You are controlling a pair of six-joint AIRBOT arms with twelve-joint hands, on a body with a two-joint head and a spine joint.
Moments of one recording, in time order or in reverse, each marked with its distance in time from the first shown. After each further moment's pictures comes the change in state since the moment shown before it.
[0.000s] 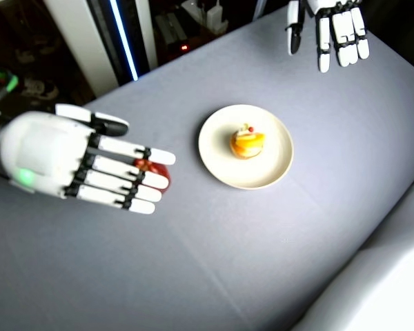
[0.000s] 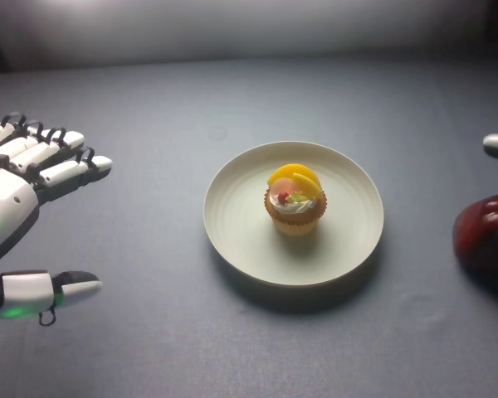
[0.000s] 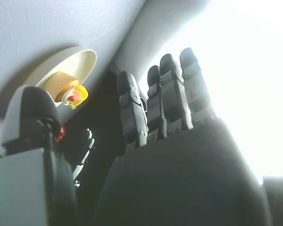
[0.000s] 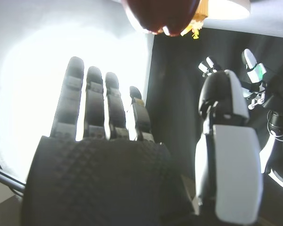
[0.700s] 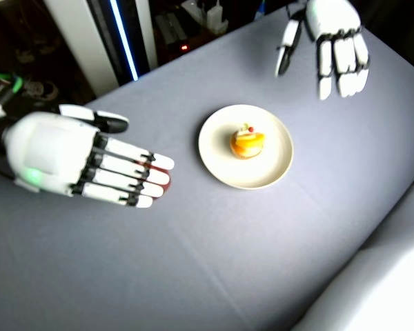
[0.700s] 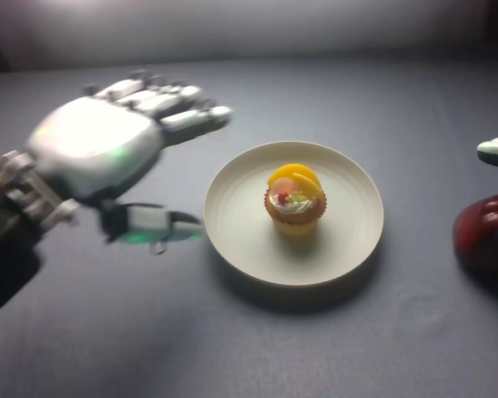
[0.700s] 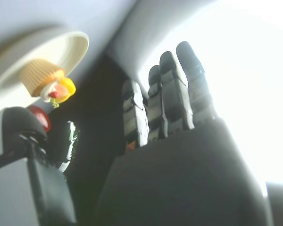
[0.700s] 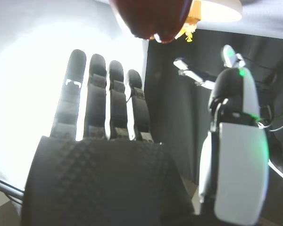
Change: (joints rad) left arm -0.377 -0.290 0.269 0.164 0.317 -0.068; right arm 0.000 -0.010 0.008 -0.018 0.004 0.007
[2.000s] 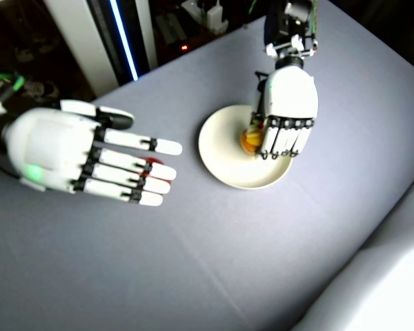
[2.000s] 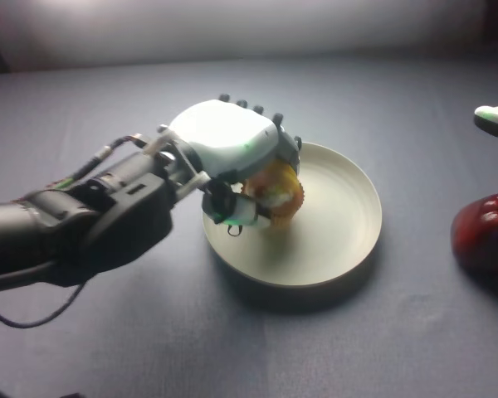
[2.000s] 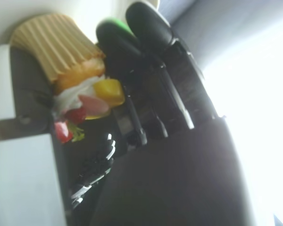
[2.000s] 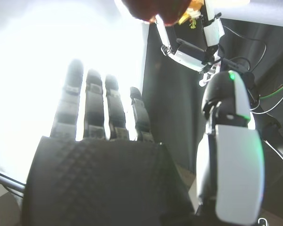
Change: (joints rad) left arm -0.154 -0.266 0.208 0.008 0.233 -0.051; right arm 0.018 -0.010 0.004 0.002 0.039 0.011
